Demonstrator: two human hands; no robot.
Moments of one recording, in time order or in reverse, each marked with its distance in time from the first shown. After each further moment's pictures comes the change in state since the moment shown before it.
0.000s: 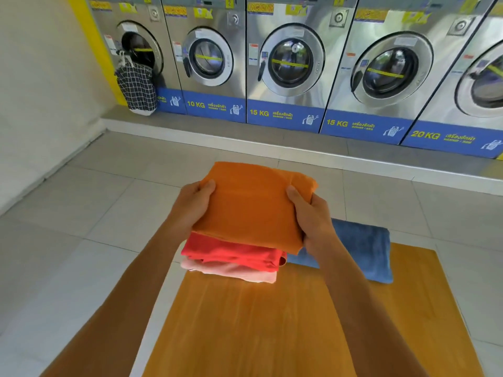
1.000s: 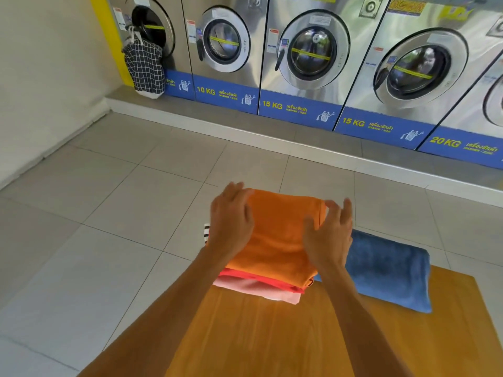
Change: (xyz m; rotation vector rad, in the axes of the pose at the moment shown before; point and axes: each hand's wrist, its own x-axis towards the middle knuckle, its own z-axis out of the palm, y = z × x) left_hand 0.063 -0.075 0.039 0.594 0.217 0.638; right_hand 0.052 0.065 0.039 -0.866 0.415 -0.353
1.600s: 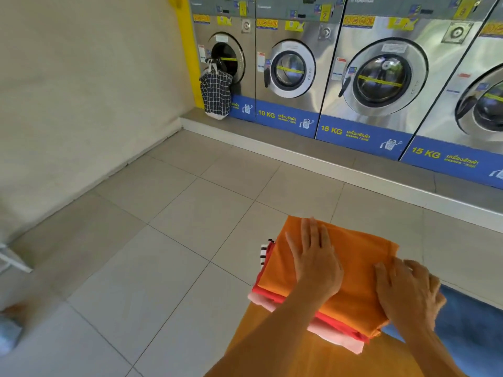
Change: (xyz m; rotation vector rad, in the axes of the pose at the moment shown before) left_hand -0.014 0.018 0.061 0.301 -0.300 -0.207; right_hand 0.009 0.035 0.012 -0.405 -0.161 -0.027
